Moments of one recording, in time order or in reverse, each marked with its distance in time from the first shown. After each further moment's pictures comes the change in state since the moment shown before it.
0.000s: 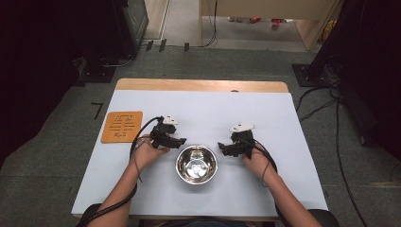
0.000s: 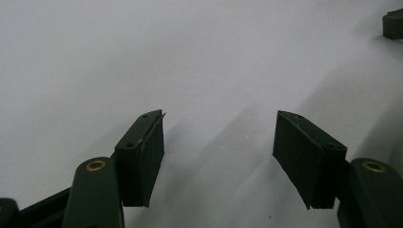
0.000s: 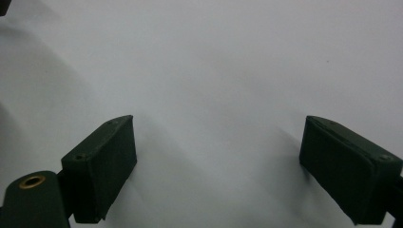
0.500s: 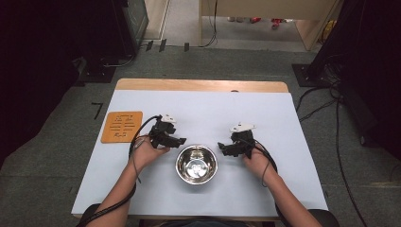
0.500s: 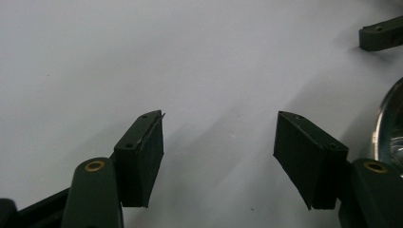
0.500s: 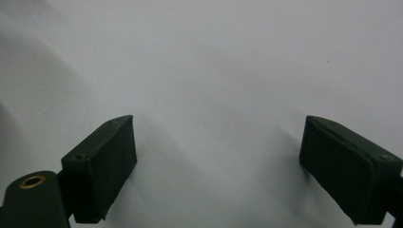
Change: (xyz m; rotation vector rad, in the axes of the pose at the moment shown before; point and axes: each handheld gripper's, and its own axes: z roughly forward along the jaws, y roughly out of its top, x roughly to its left) left arm 0.001 0.004 -0.009 0.001 -0.042 -0.045; right arm 0.000 0.000 0.000 0.001 -0.001 0.001
